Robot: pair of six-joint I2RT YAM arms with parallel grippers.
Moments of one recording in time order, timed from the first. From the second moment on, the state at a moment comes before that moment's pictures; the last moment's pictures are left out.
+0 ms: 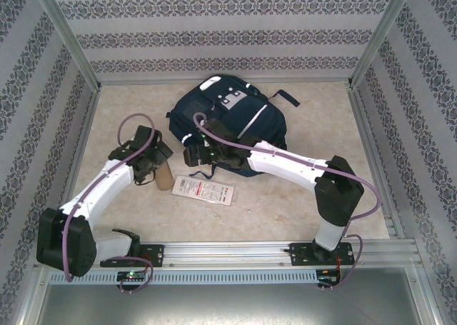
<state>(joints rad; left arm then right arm) -0.21 1.22 0.86 -0.72 -0.17 -1.00 0.92 1.78 1.40 -0.44 -0.03 0.60</state>
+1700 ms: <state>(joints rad) 0.09 1.00 0.99 -1.00 -0.05 -0.78 1.10 2.48 2.13 -0.73 0.12 0.57</state>
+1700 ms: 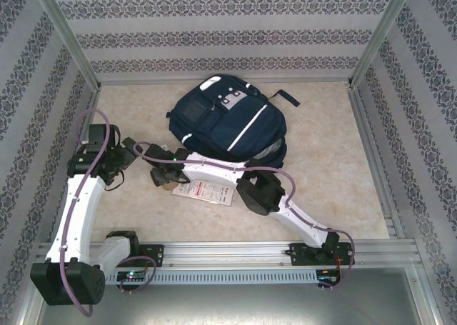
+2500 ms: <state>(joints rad) -0.20 1.35 1.11 -0.71 0.10 -0.75 0.90 1.72 1.40 -0.65 0.30 0.64</state>
